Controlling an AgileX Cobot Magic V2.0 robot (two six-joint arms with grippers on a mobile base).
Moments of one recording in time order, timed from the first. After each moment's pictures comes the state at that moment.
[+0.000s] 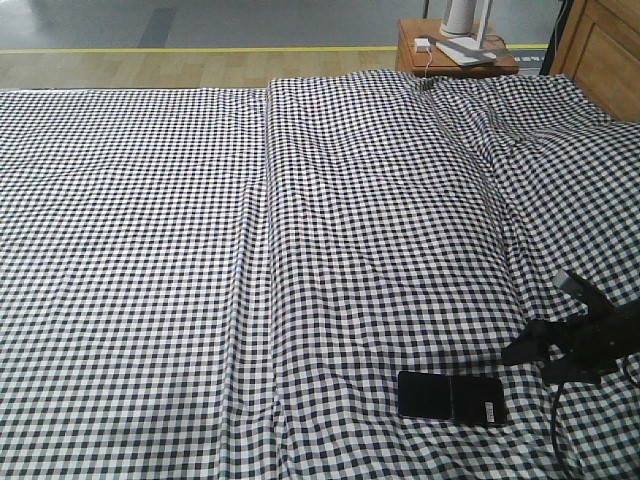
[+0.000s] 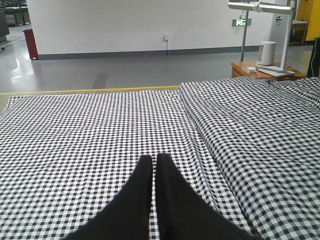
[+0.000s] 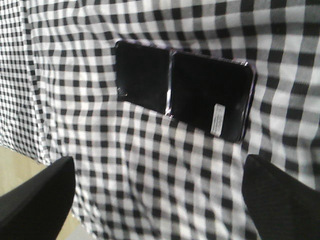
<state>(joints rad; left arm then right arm) 0.04 -0.01 0.03 -0.03 0.18 0.15 -0.42 2.40 -1.30 0.83 0.92 -1.02</state>
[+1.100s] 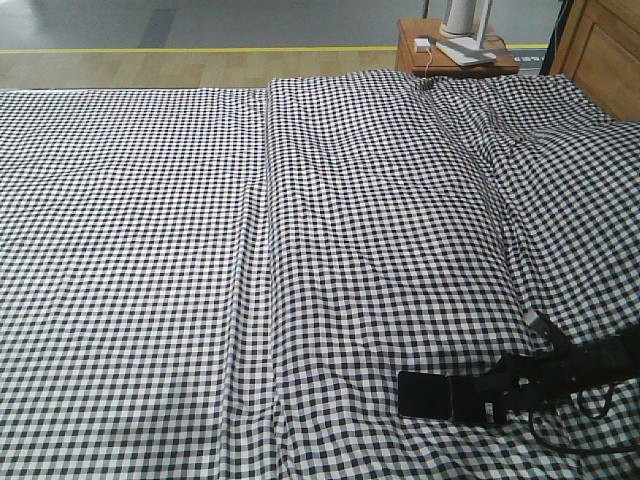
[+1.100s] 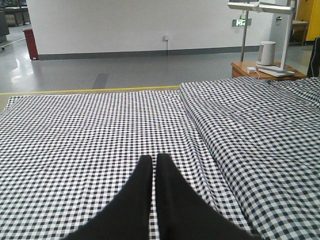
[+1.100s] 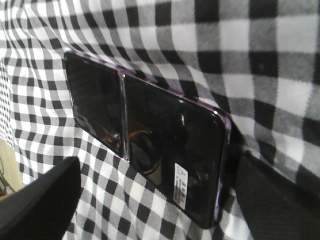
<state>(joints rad) 0.04 -0.01 0.03 -0.03 0.18 0.15 -0.42 2.80 -1.58 0.95 0.99 -1.16</state>
